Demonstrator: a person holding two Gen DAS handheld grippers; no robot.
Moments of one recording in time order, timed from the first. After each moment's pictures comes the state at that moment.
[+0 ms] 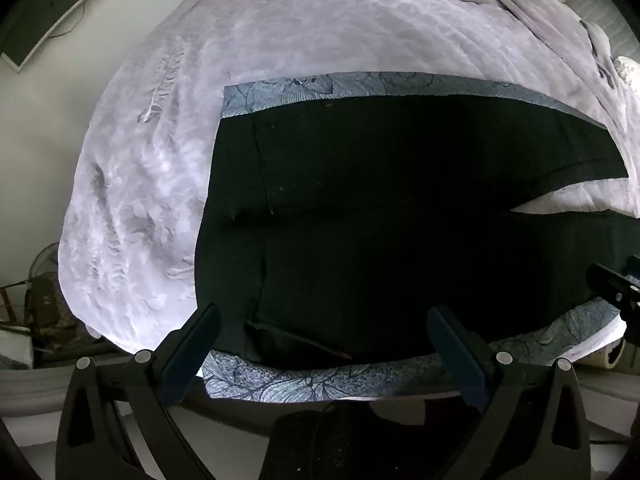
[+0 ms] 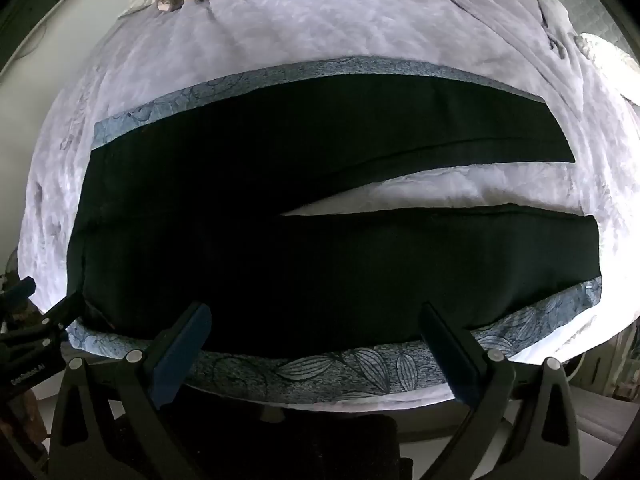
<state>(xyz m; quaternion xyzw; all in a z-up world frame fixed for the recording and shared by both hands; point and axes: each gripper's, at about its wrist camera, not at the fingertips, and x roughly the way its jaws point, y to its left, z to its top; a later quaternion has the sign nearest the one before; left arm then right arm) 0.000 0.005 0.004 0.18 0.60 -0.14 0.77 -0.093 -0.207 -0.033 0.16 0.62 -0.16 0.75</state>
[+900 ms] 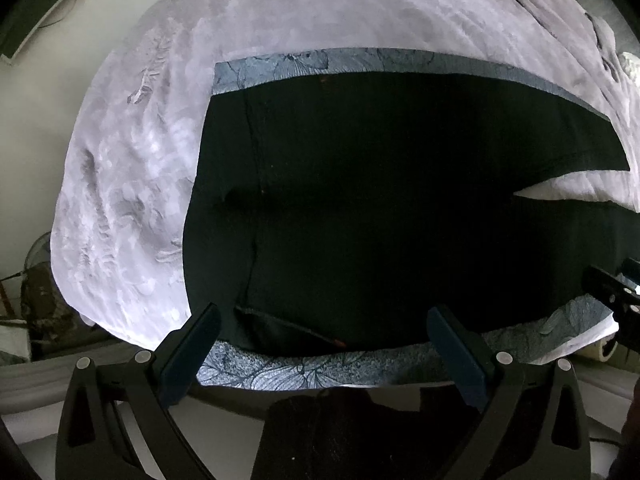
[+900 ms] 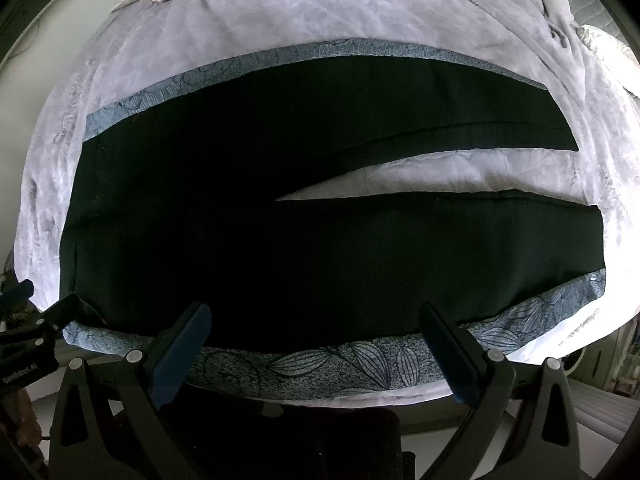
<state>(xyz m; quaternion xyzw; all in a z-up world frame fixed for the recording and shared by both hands) 0.001 0.004 -0.010 0.18 0.63 -0.14 0.74 -0.094 -0.207 -0.048 0.17 0.63 -0.16 0.74</state>
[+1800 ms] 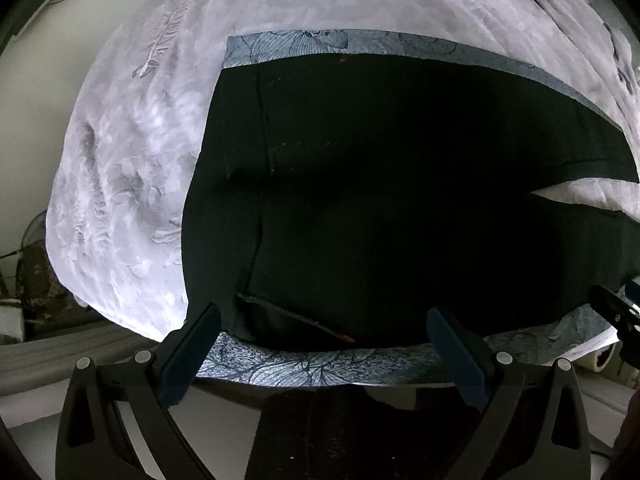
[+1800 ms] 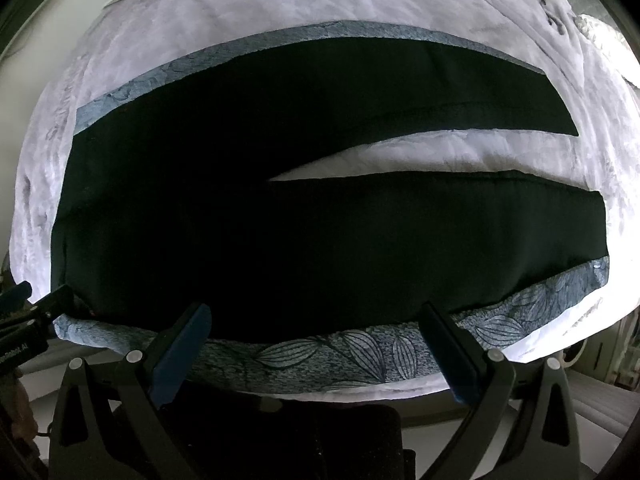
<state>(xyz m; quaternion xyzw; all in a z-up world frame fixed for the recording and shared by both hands) 0.007 0.015 -0.026 0.16 0.66 -0.11 0.73 -0.102 -0.210 -0.062 0.17 0.64 -0.17 0.73</state>
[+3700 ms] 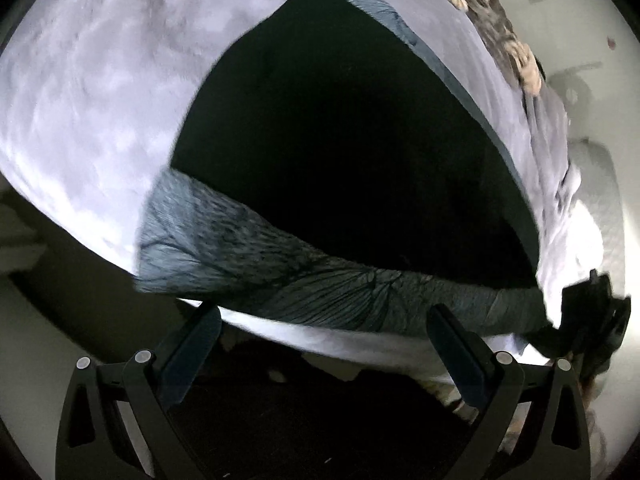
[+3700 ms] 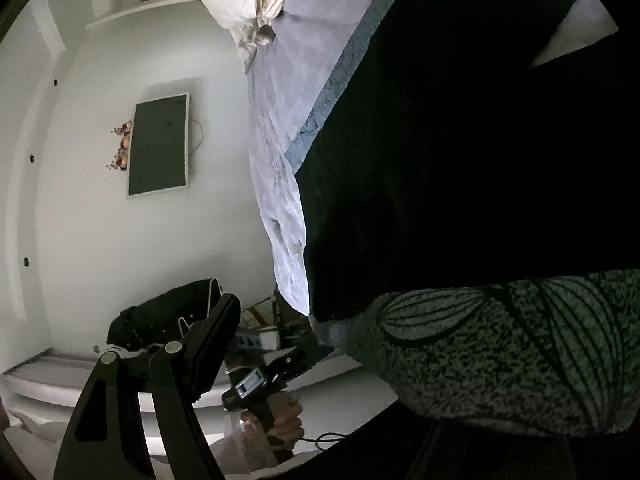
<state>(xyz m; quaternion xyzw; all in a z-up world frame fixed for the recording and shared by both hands) -0.037 0.185 -0.073 -0.19 0.68 -0.17 0.68 -0.088 -0.237 -0.095 0.60 0.45 0.18 0.64</state>
